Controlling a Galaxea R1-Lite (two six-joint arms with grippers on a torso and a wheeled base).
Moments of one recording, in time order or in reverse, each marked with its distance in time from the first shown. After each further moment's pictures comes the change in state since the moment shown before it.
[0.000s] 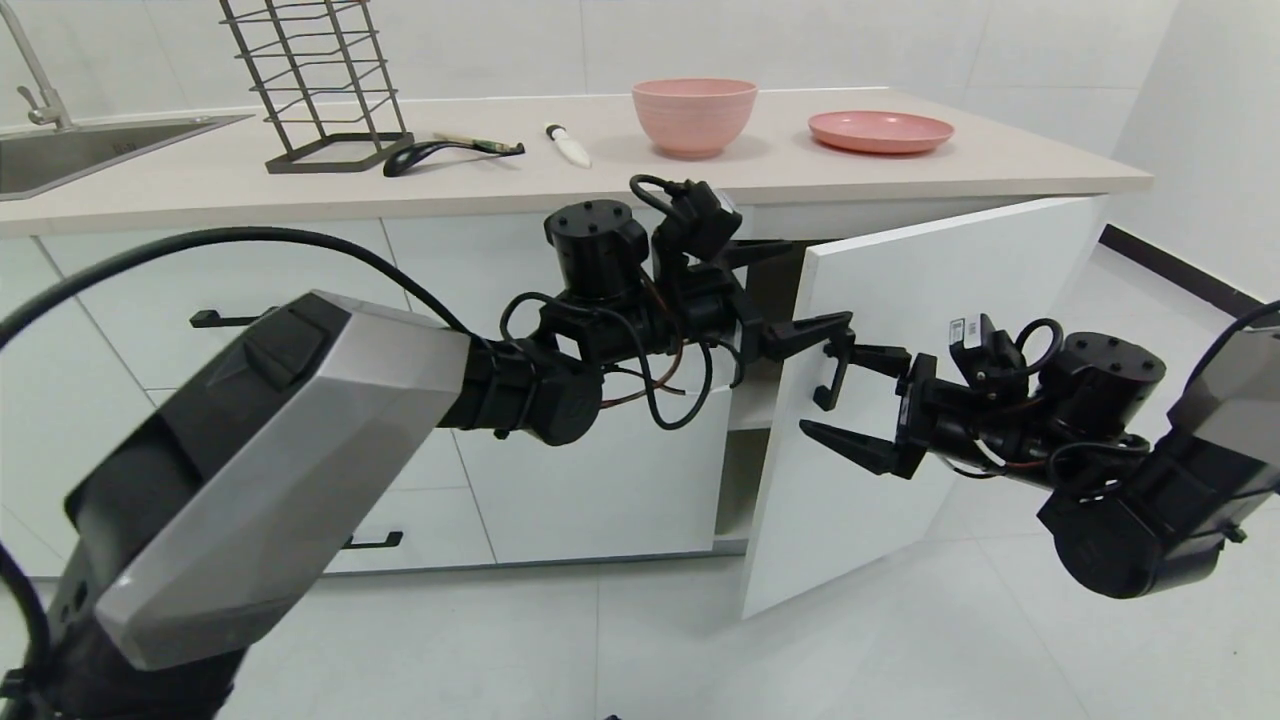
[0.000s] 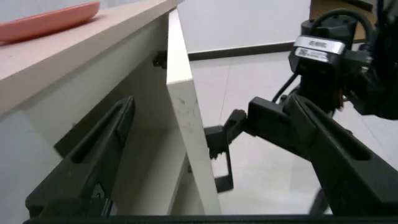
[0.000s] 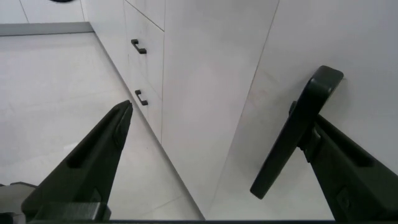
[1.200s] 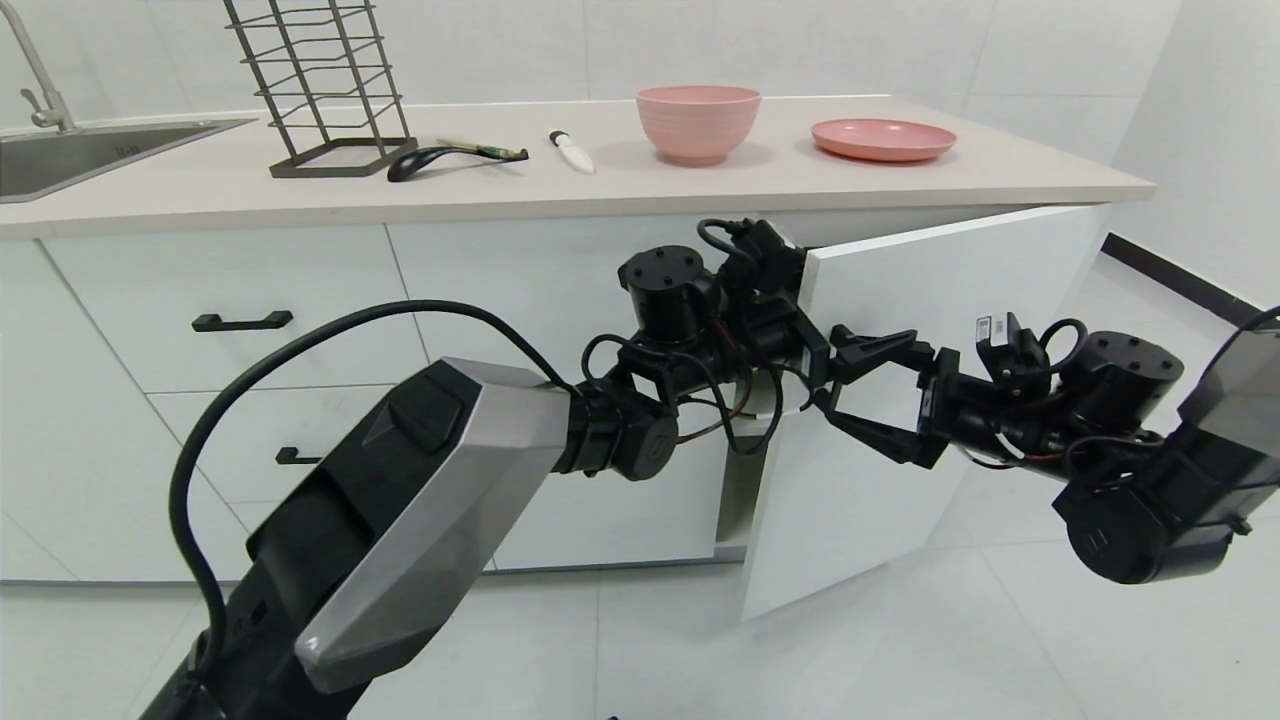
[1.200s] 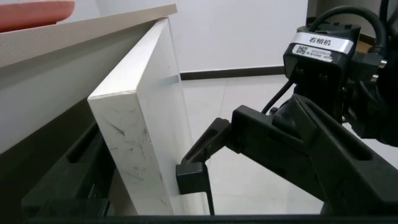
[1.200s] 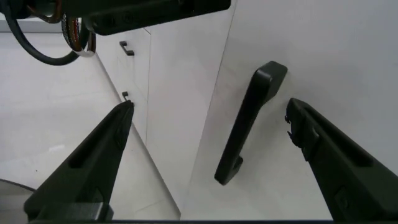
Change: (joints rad) left arm -0.120 0.184 -0.220 -0.046 0.039 -0.066; right arm -0.134 0.082 -0.049 -0.019 0.006 -0.007
